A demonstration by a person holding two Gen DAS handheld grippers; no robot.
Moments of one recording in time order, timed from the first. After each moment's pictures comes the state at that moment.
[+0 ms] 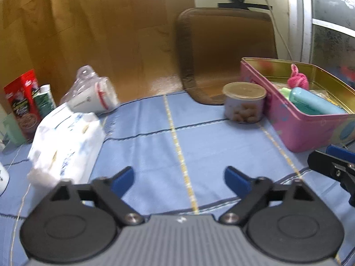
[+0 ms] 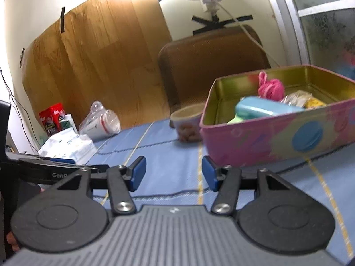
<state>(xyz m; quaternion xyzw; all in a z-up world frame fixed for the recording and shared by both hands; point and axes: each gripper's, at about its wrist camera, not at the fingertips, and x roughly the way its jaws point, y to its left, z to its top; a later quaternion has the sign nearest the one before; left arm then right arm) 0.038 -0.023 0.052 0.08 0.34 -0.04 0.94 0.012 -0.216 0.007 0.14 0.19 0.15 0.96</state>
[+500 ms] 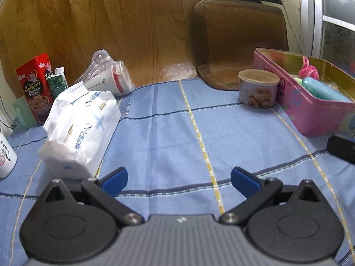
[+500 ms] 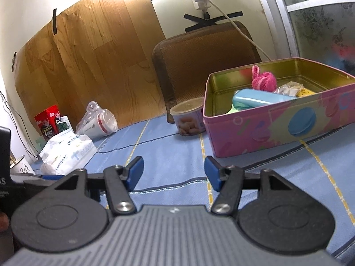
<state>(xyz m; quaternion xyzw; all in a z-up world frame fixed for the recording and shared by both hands) 0.024 -0.006 0.039 0.08 0.35 -0.02 0.93 -0.006 -0.203 0.012 0.16 0.20 0.12 0.96</state>
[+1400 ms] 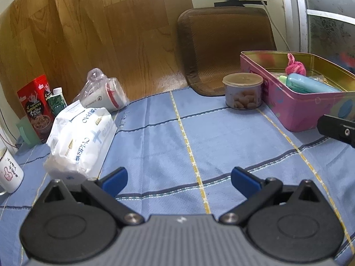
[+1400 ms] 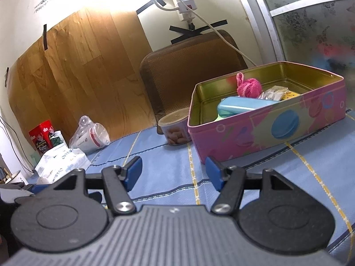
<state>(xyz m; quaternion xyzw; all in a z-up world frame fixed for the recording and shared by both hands) 0.006 -0.027 0.048 0.12 0.33 -0.03 0.94 -0.017 -0.214 0.012 0.18 0.17 0.09 0.96</state>
